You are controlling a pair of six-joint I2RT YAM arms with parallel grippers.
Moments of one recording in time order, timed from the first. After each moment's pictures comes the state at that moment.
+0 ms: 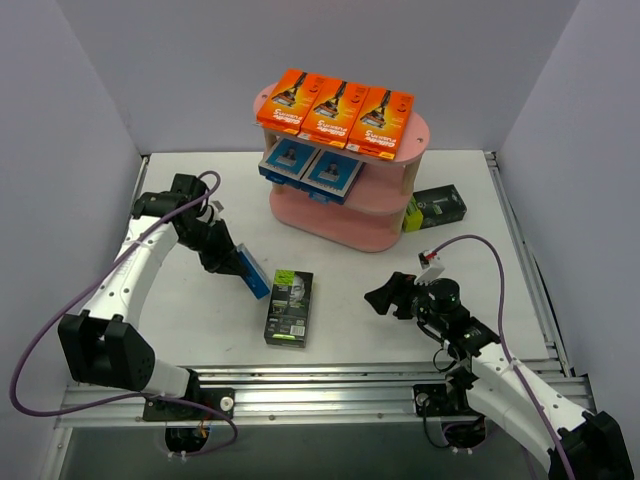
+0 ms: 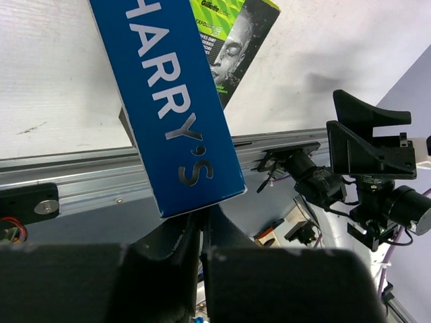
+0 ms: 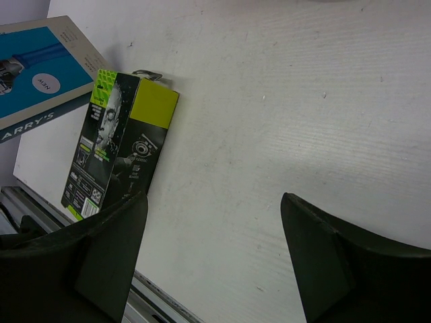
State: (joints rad) left arm -0.18 1.44 1.39 -1.27 0.46 -0.64; right arm 0.46 0.70 0.20 0.07 -0.18 0.66
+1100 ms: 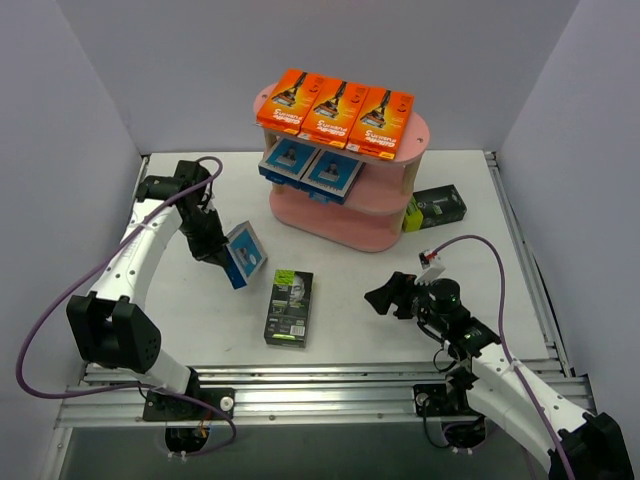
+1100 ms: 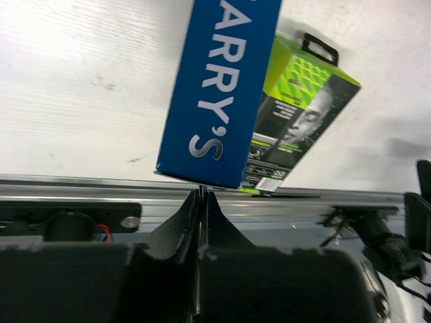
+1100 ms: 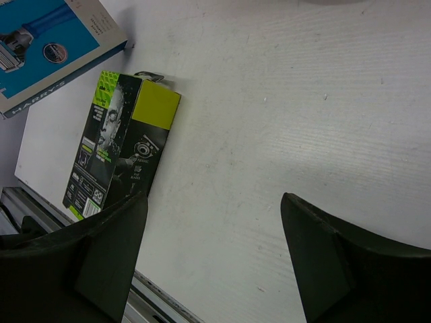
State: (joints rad) left arm -0.18 1.56 1.54 -1.34 0.17 -0.55; right arm 0.46 0.69 0.20 0.07 -0.18 0.66
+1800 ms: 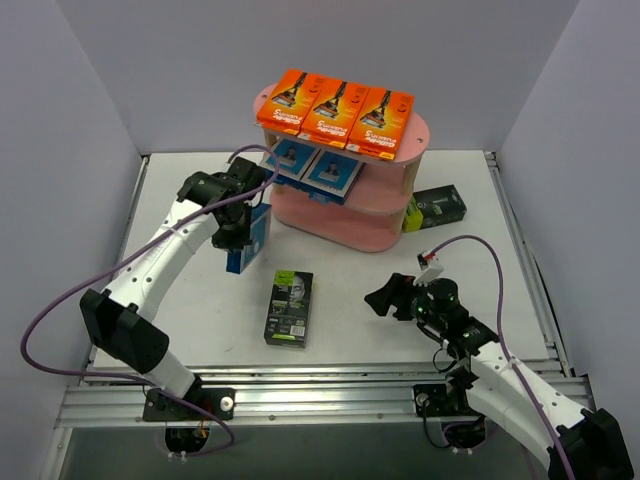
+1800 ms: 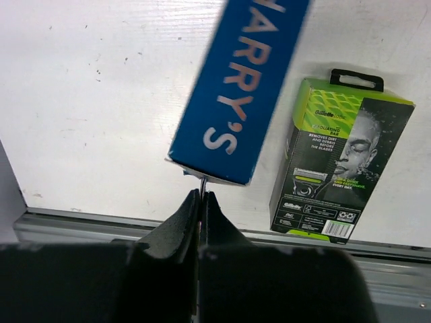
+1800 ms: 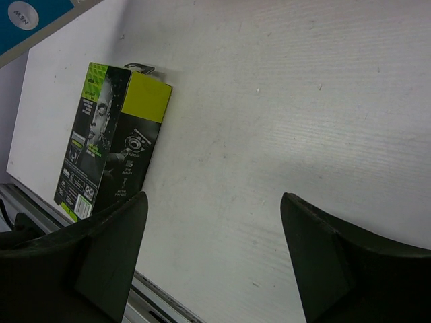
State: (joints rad) left arm -0.50 1.59 1.69 -1.35 -0.31 -0.44; right arm 0.47 0.71 0.20 0.06 -0.18 0.65
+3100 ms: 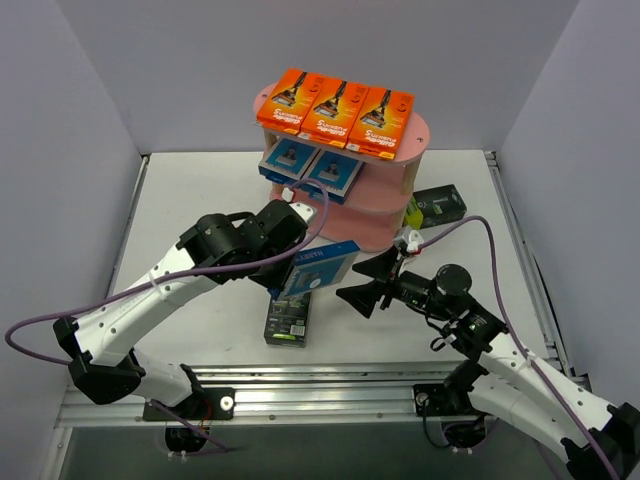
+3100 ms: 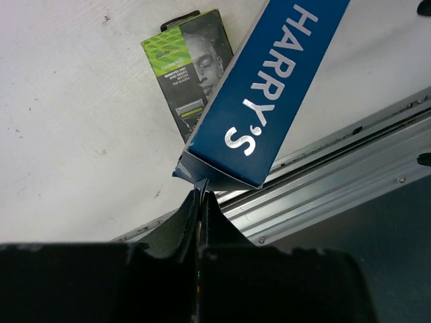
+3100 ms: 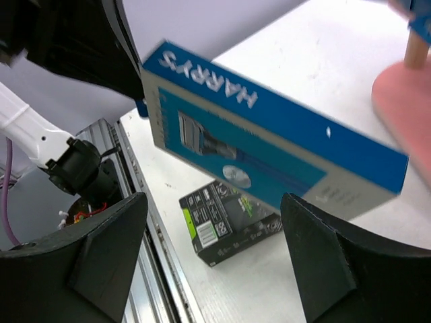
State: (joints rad) left arm -0.97 1.42 1.72 -1.36 -0.27 -0.41; right arm 0.67 0.73 0.45 0.26 -0.43 0.36
